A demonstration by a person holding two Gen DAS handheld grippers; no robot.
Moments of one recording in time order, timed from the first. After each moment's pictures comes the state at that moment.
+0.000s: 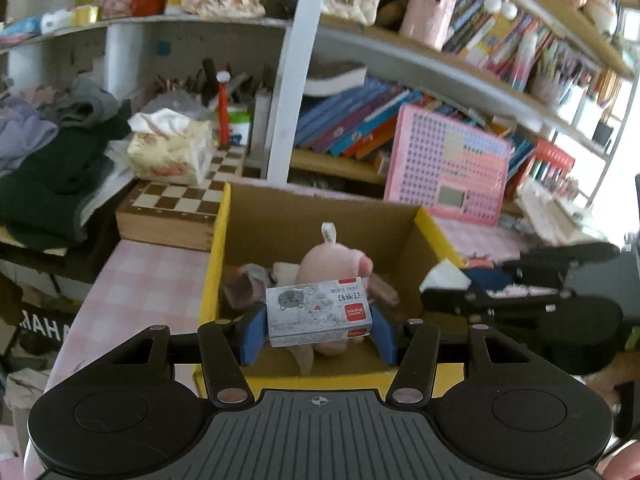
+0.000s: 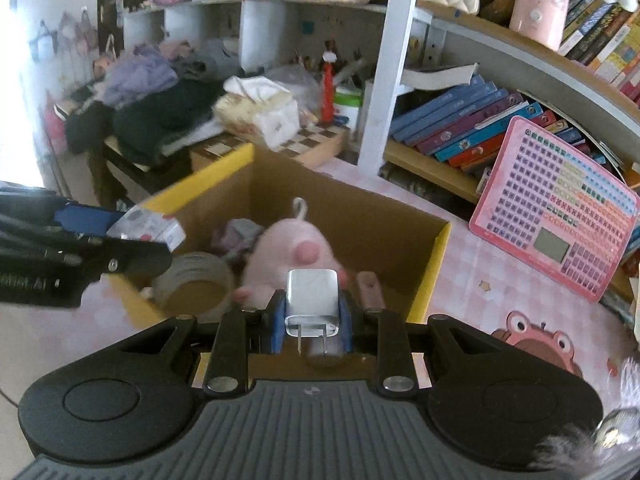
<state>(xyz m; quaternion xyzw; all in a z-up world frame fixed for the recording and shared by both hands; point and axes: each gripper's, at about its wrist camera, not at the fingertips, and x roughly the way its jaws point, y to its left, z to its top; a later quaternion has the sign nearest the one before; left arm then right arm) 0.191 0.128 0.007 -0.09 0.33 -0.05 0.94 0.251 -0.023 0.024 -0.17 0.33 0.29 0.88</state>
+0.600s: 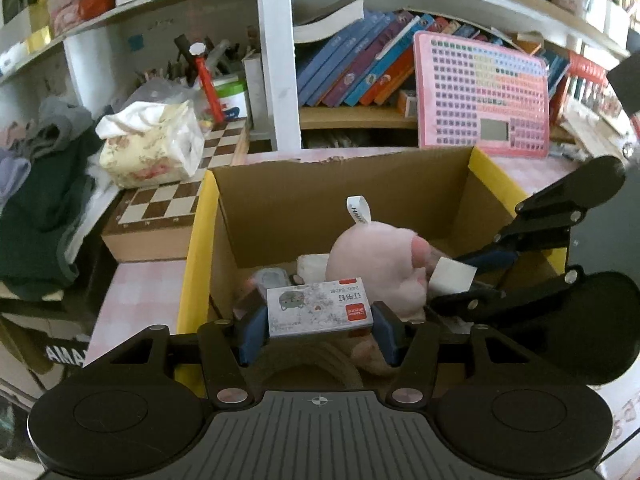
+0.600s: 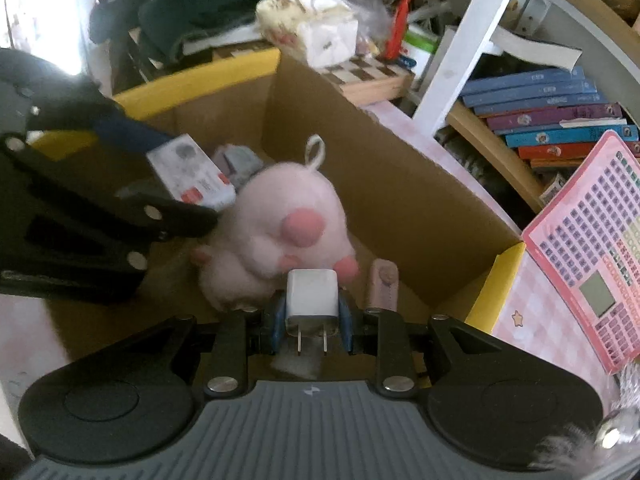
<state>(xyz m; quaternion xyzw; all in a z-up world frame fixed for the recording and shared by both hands) 0.262 0.101 -0.028 0.01 0.39 -0.01 0.92 0.319 0.008 -0.025 -0.29 0.39 0.35 0.80</state>
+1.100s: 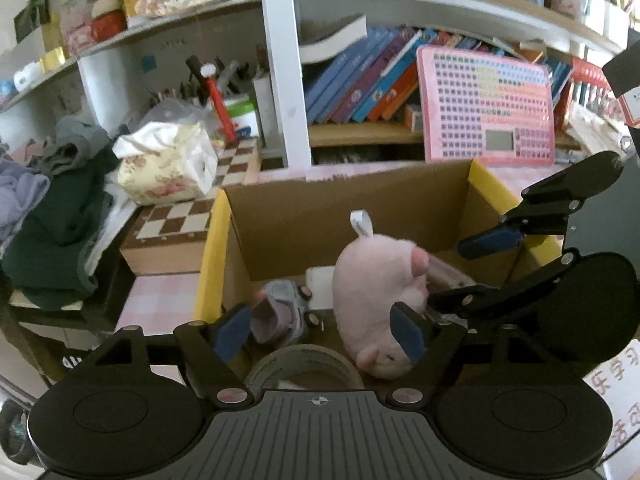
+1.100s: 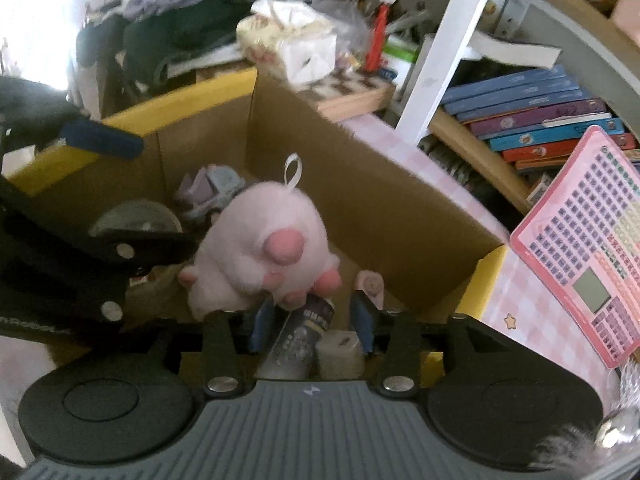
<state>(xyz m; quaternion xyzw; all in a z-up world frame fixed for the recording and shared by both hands) 0.243 0.094 -0.013 0.02 0.35 0.02 0.93 0.317 -0.002 -0.012 -0.26 0.36 0.34 0.83</state>
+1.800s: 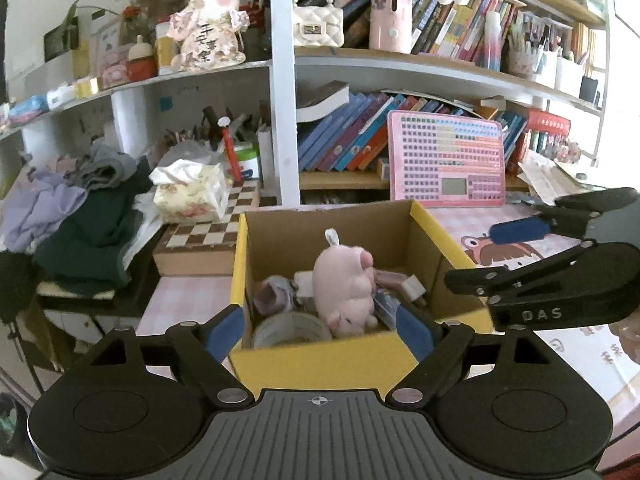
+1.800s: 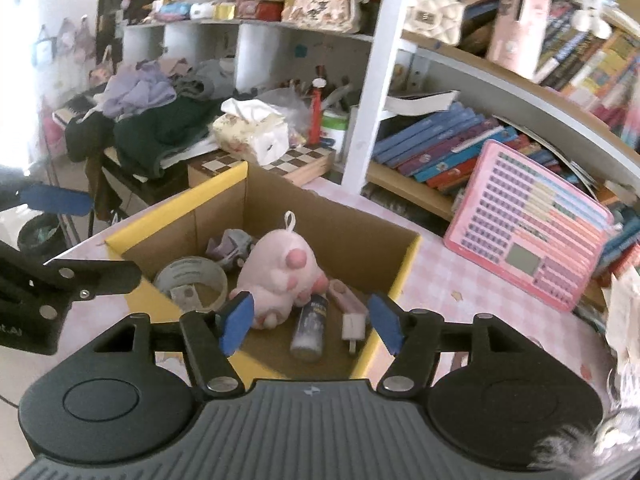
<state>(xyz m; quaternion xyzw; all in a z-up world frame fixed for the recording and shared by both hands) 0.123 0.106 0.038 0.00 0.30 -0.02 0.96 0.196 -0.054 0.050 -0.16 0.29 0.27 0.91</state>
